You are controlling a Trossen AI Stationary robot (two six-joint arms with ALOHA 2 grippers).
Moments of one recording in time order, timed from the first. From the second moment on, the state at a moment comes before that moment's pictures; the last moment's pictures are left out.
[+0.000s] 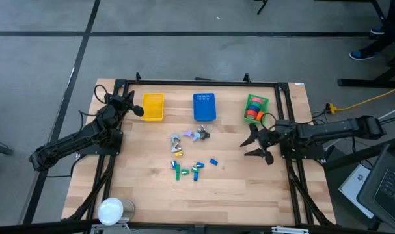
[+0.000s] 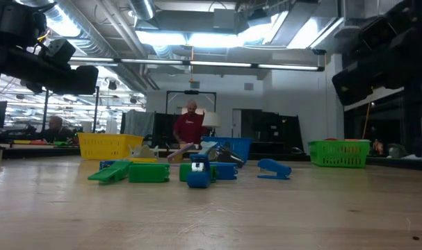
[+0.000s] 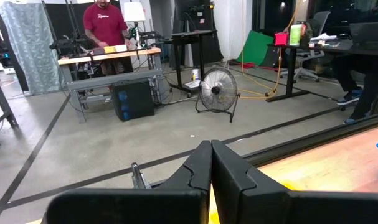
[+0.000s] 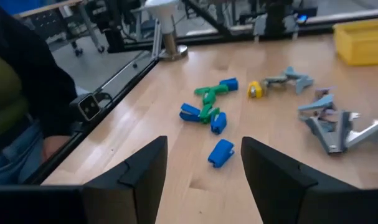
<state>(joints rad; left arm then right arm) 0.58 0.17 0.01 0.10 -0.65 0.01 0.02 0.62 0.09 0.29 -0.34 0.12</state>
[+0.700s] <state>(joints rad) 0.58 0.17 0.01 0.10 -0.65 0.01 0.02 0.29 0.01 0.19 -0.19 0.13</state>
